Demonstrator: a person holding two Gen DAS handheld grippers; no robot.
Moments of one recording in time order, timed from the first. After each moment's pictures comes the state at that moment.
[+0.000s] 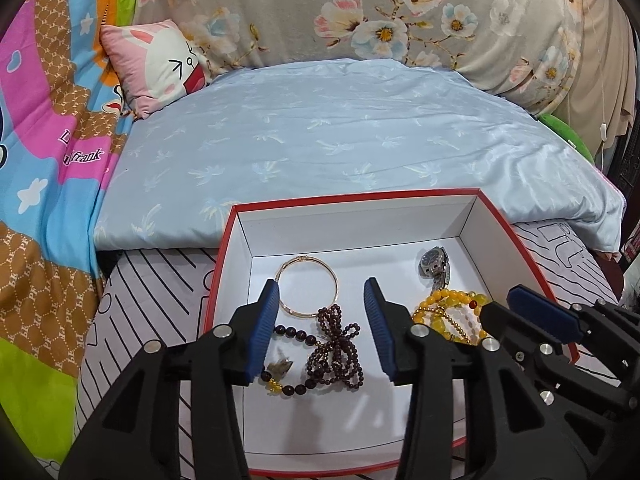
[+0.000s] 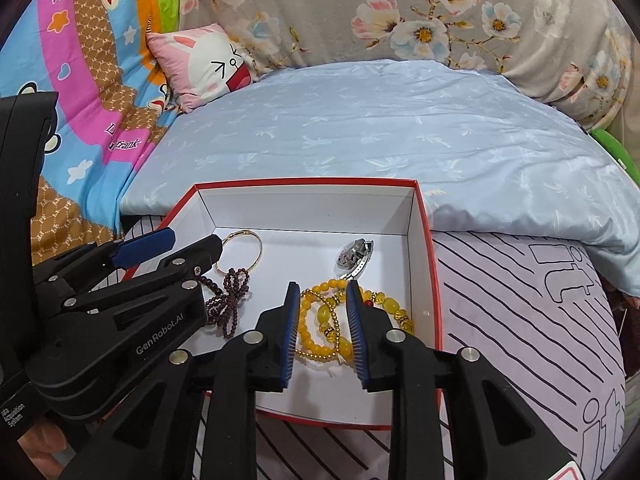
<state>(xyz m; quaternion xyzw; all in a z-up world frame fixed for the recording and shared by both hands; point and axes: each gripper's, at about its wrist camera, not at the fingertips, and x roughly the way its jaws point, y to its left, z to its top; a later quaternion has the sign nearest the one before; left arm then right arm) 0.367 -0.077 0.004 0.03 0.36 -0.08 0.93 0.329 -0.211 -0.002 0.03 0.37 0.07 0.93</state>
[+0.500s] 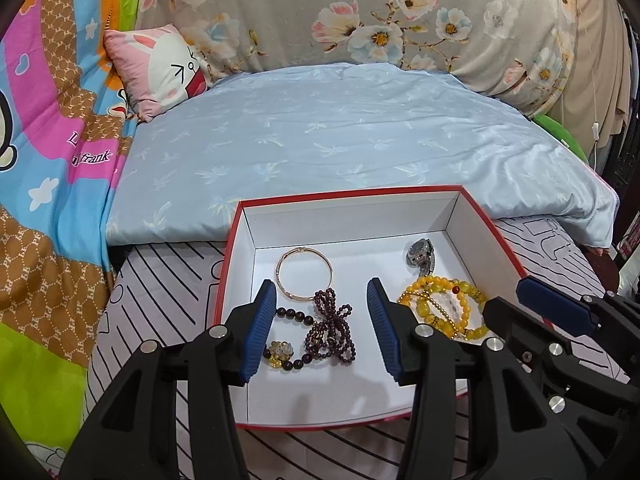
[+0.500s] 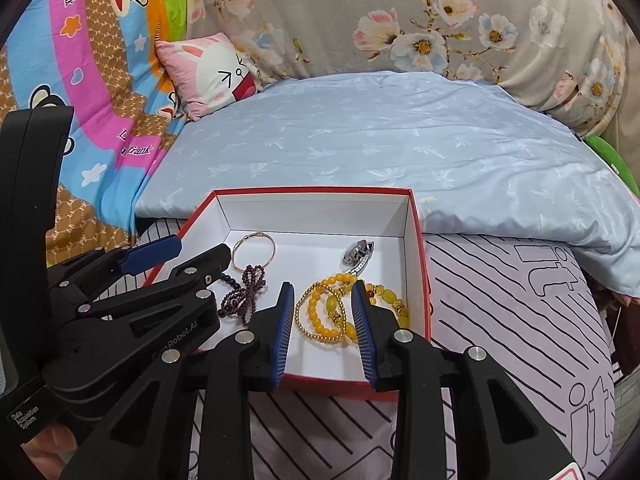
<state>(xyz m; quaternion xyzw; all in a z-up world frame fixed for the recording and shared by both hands) 0.342 -0.075 0.018 0.03 0.36 -0.08 0.93 0.300 -0.210 0.018 0.03 0.36 0.07 0.93</state>
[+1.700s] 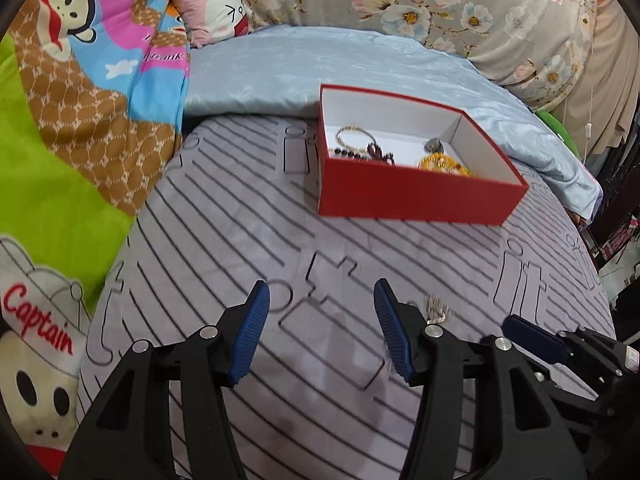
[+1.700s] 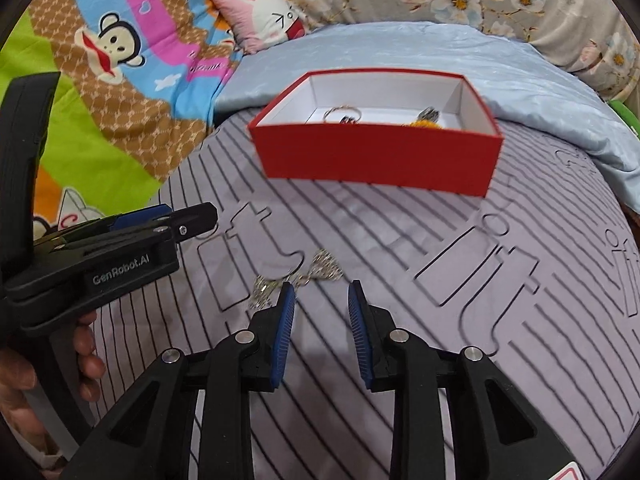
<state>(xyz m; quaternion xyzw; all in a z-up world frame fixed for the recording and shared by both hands) 0.194 0.009 -0.014 -0.03 0.42 -0.07 0.90 0.157 -0.155 -0.034 0.02 0.43 0.14 0.89</state>
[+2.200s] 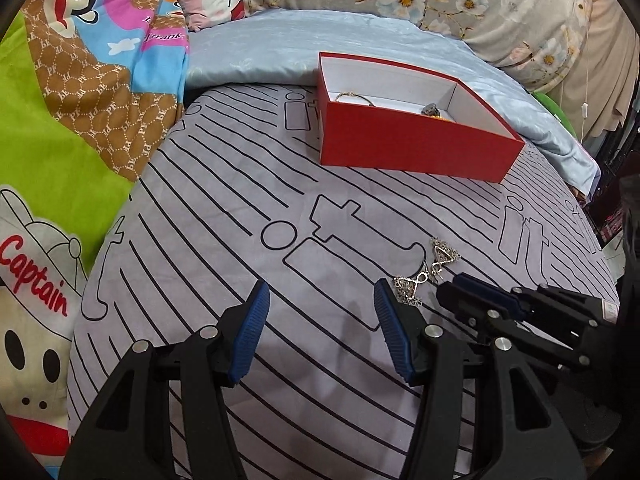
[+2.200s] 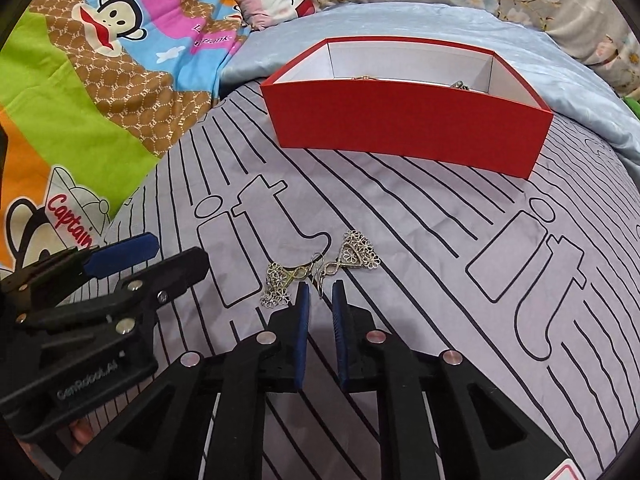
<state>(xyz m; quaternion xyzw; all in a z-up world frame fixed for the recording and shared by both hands) 0.170 0.014 -0.034 -0.03 0.44 -0.08 0.89 0.174 -0.134 -0.059 0.02 0.46 0.15 0.88</state>
